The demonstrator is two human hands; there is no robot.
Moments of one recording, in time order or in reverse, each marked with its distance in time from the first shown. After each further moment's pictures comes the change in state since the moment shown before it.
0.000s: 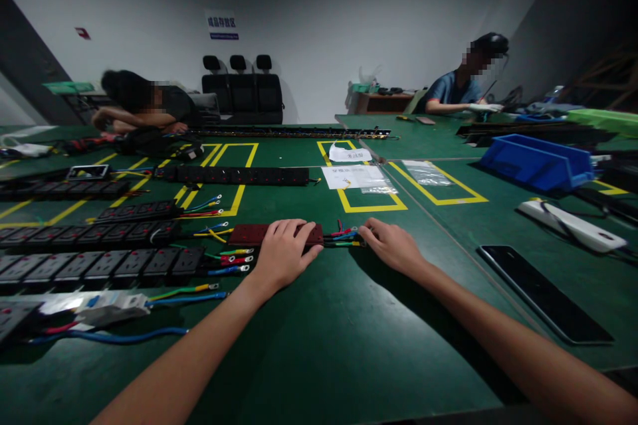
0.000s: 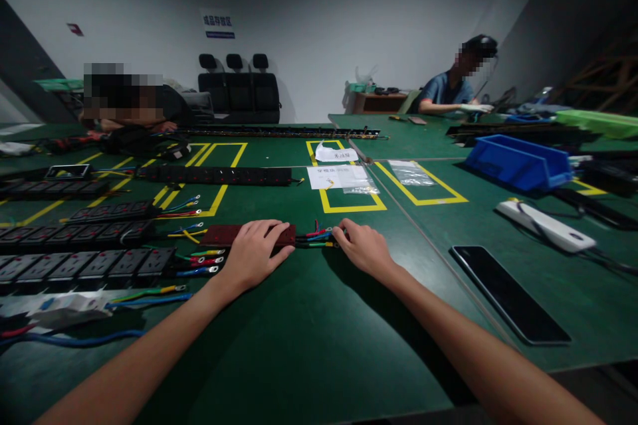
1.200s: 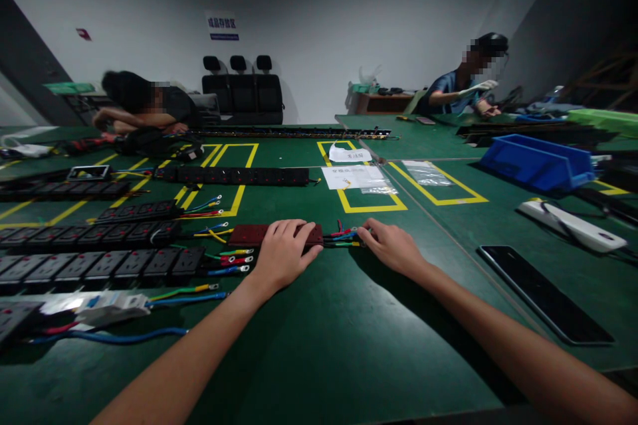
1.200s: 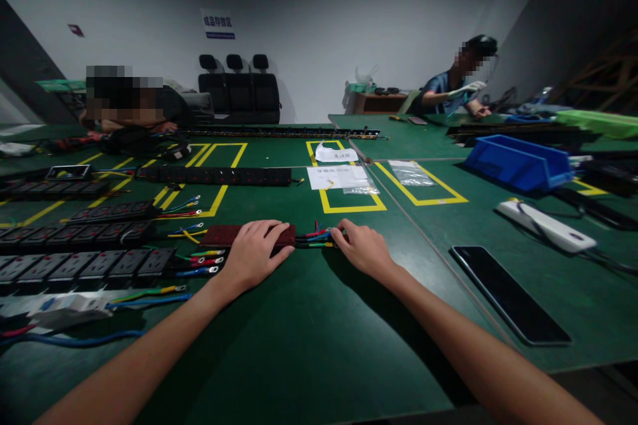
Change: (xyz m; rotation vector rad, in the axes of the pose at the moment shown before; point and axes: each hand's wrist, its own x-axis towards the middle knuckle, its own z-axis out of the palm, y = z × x) left_hand 0.000 -0.001 0.002 0.010 -0.003 0.001; right_hand 0.000 0.003 0.004 -0.037 0.032 -0.048
